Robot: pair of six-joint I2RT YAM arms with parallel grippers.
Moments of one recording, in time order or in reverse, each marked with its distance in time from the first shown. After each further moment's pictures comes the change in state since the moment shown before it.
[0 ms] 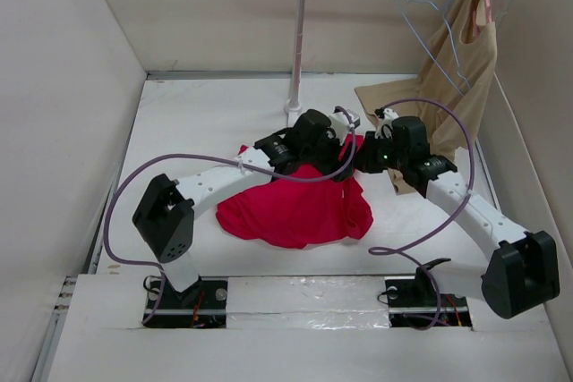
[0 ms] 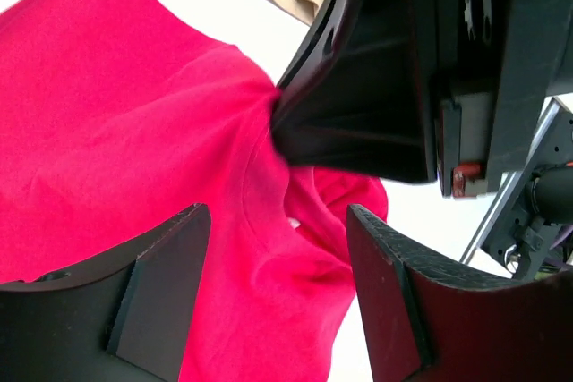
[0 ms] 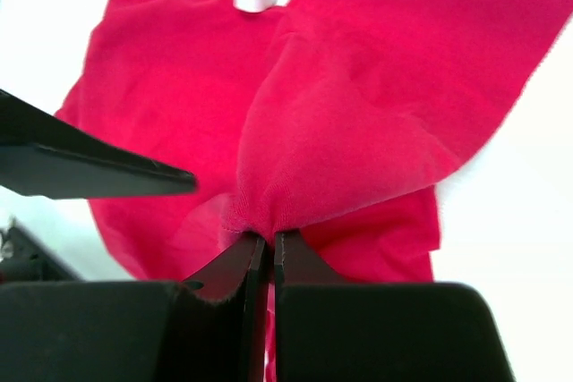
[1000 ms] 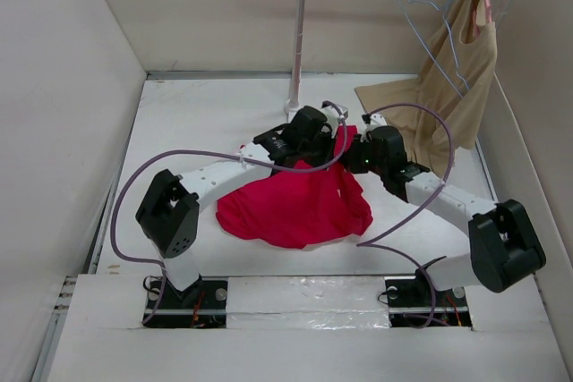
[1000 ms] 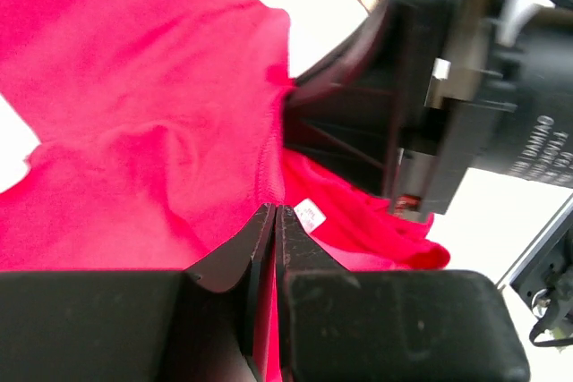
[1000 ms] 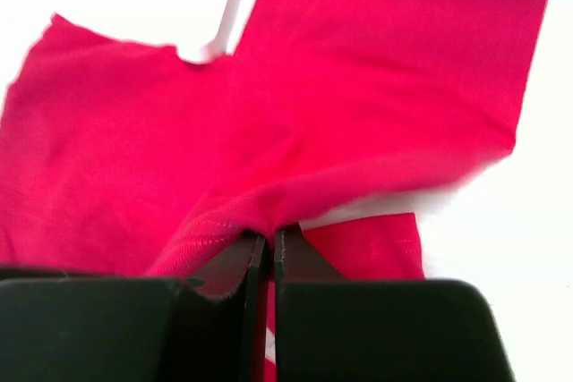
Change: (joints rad) left arm 0.032 0.046 0.012 -0.035 -0.105 -0.073; right arm 0.095 0.176 -0.112 0.360 0.237 0.031
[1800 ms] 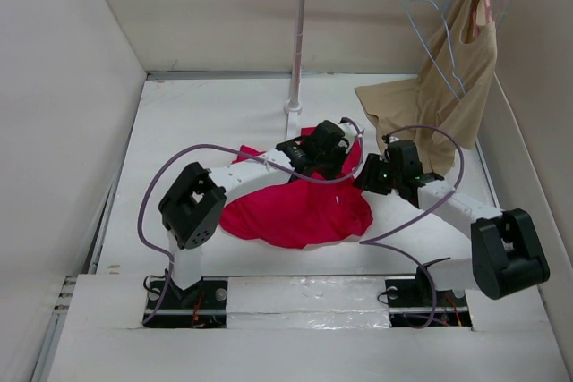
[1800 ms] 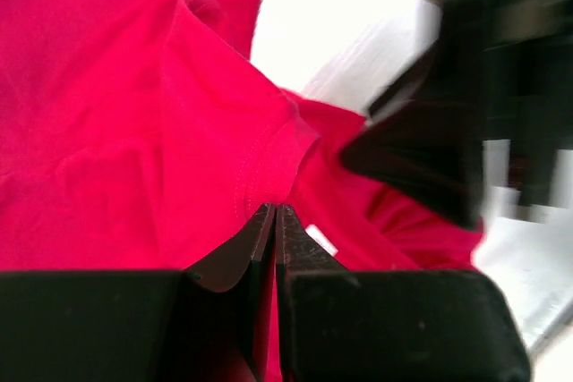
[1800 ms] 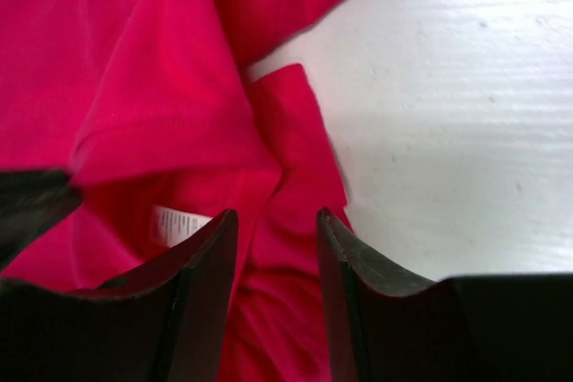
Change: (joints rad) left arm -0.064 0.138 0.017 0.056 -0.072 0.097; right arm -0.158 -0.092 -0.136 -0.208 -0.135 0.099
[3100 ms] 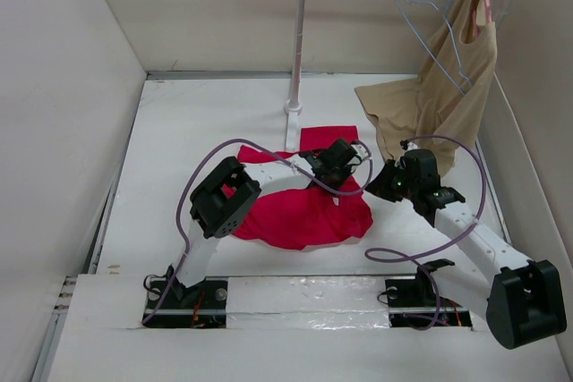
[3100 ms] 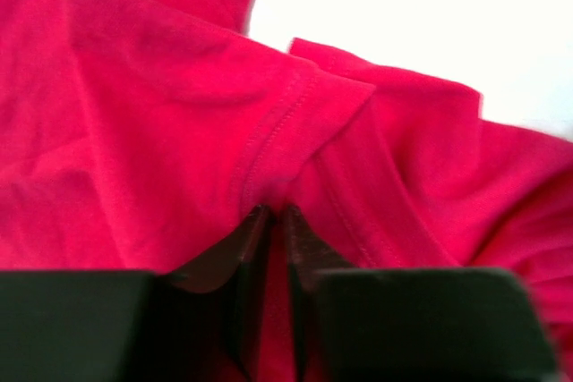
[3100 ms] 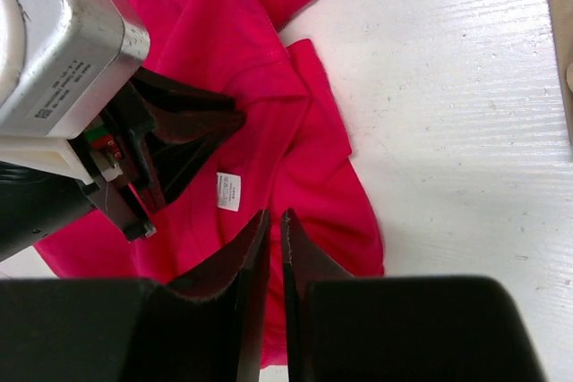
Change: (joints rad) left arm -0.035 0.215 0.071 -0.056 -0.088 0.122; right arm -0.029 -0.263 -0.065 -0.121 -0.002 0.072
